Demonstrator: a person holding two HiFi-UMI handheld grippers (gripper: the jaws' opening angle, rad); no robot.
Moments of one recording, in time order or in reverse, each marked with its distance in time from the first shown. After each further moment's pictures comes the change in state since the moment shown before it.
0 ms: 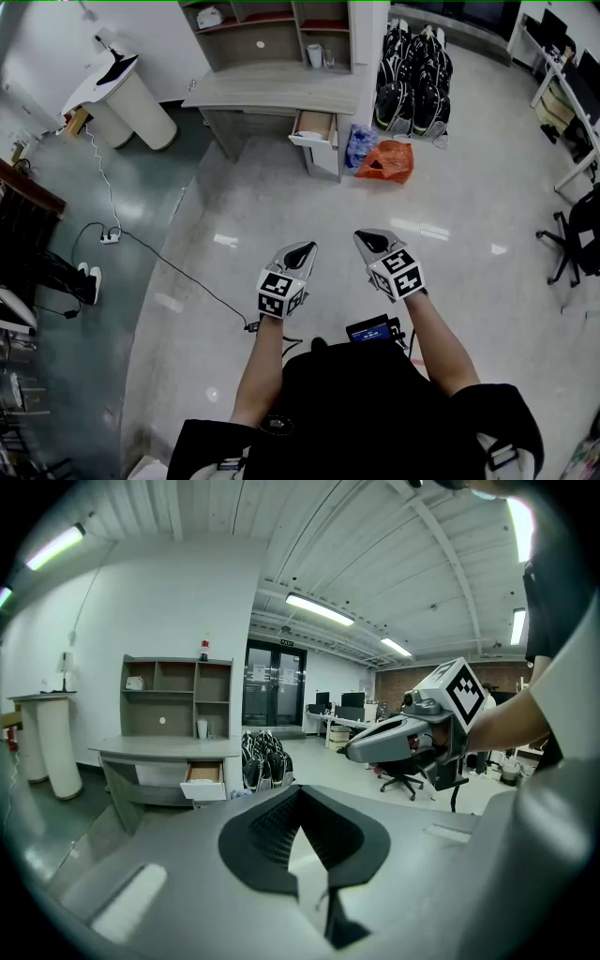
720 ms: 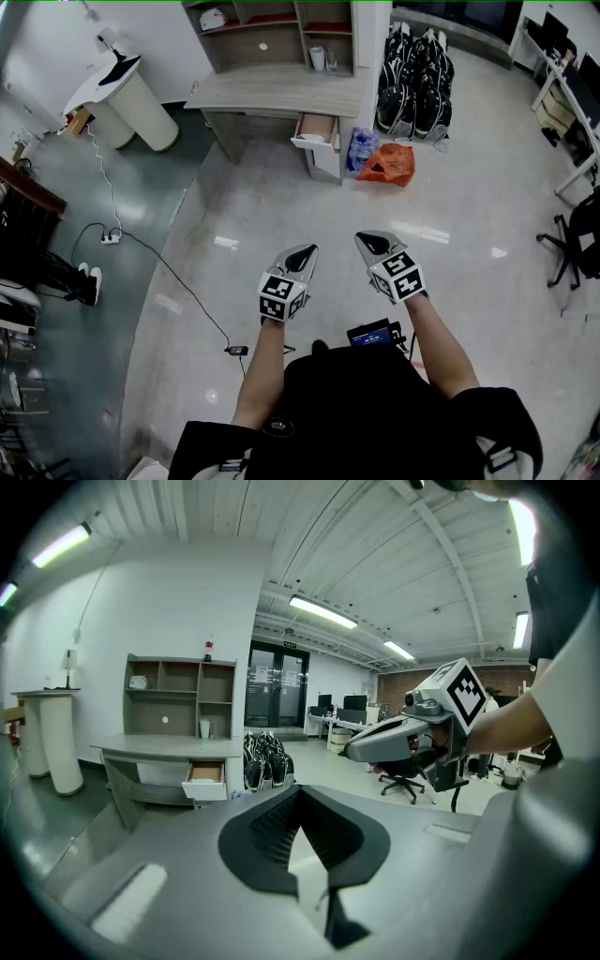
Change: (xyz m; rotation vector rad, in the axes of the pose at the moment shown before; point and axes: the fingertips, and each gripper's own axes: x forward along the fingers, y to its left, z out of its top) left arm -0.003 0.004 0.000 -0.020 -0.015 0.005; right arm 0.004 0.002 0.005 -0.019 0.002 -0.013
